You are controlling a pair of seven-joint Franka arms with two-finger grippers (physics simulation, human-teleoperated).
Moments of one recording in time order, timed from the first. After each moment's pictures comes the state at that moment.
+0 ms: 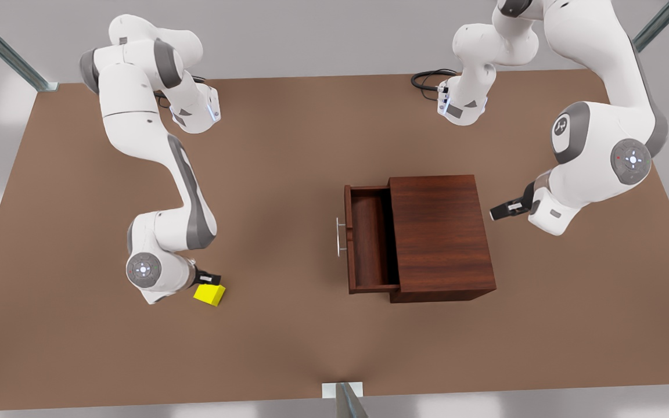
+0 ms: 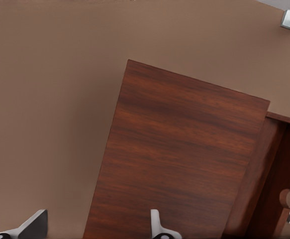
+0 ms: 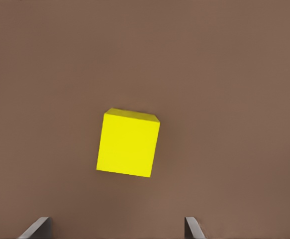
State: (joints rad) left arm -0.20 0.22 0.08 -1.48 -0.15 1.58 -0.35; right arm 0.28 0.67 -0.12 -1.41 0.12 1.92 0.38
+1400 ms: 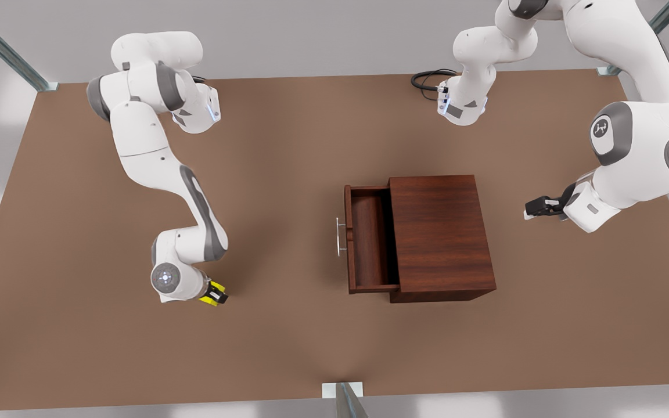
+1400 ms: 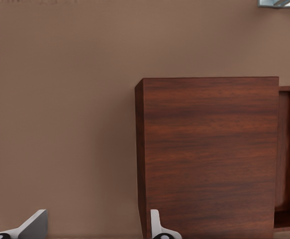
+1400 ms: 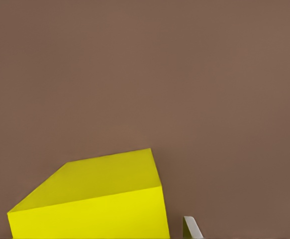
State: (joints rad) left arm 0.05 0.22 -0.07 -1.47 -0.10 1.60 0.03; right arm 0.18 0.82 -0.01 -1.50 0.06 2.23 0.71
